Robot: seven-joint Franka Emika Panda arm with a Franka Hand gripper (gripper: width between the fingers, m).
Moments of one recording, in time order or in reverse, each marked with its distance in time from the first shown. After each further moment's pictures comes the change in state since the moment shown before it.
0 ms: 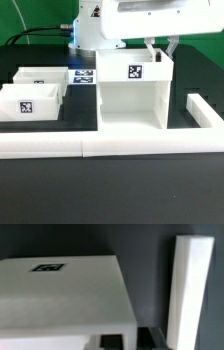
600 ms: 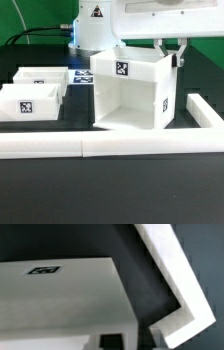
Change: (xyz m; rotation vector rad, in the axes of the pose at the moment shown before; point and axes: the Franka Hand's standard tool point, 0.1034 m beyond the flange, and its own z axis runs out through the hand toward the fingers) arm 0.024 -0.015 -0.001 0.045 0.027 0.542
